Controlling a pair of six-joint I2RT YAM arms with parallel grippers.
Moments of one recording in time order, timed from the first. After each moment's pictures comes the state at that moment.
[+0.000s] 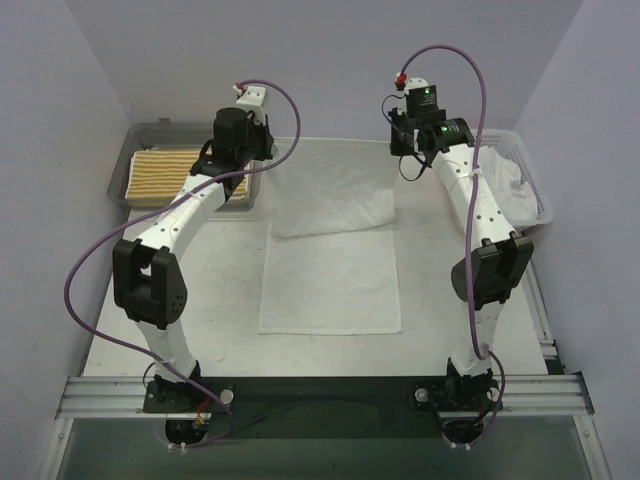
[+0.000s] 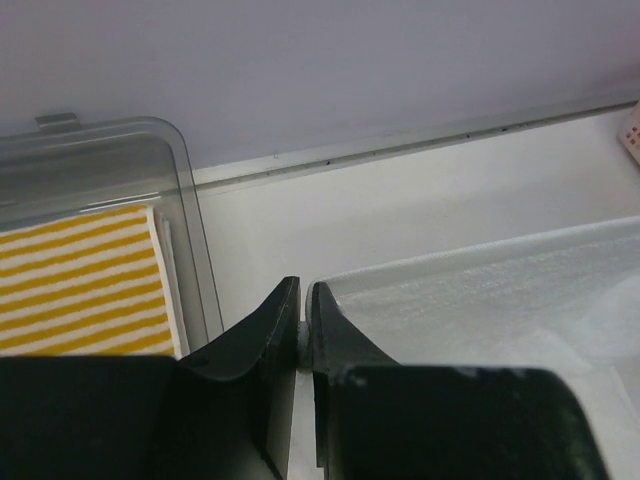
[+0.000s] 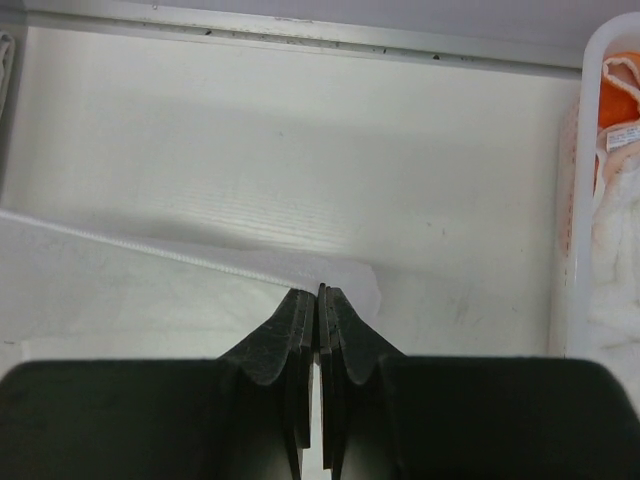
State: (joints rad) left arm -0.33 1.82 1.66 -0.11 -0.01 -0.12; right arm 0.27 1.98 2.15 -0.83 0.09 0.10
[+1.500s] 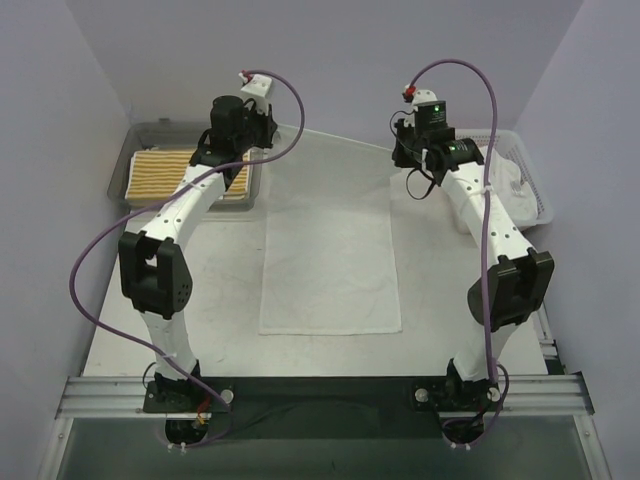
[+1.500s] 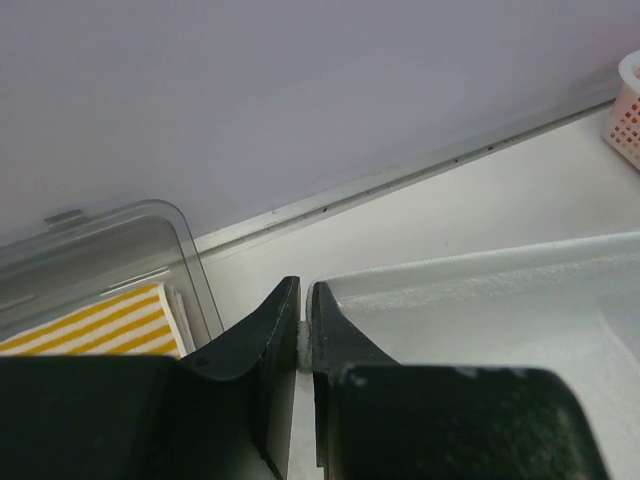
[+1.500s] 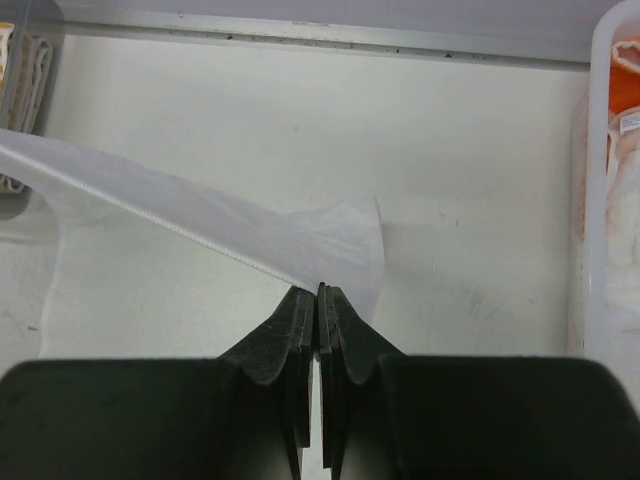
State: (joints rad) left arm -0.29 1.92 1.80 -0.08 0.11 0.01; right arm 0.26 1.79 1.82 -0.64 0.05 0.13
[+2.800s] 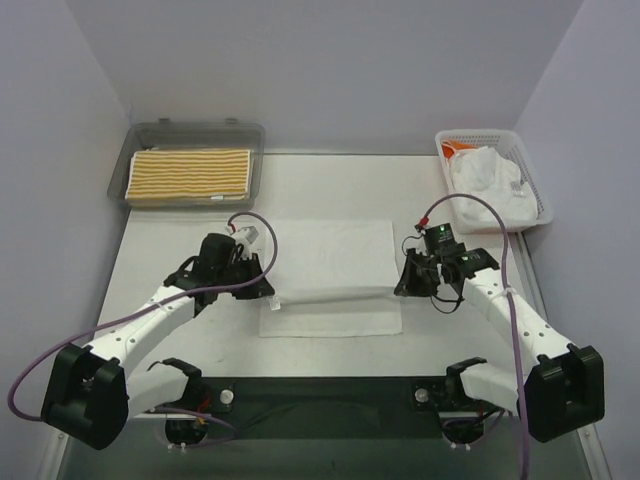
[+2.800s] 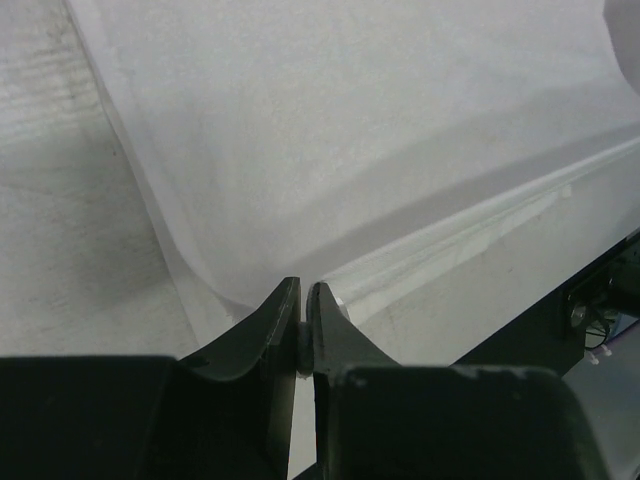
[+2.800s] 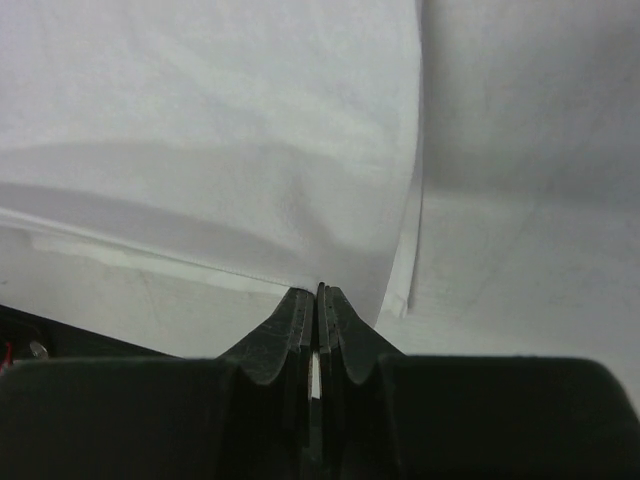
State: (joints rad) left arm -0.40 1.12 0.66 -0.32 0.33 -0.47; right arm 0.31 1.14 0.83 -0.72 -0.17 0.44
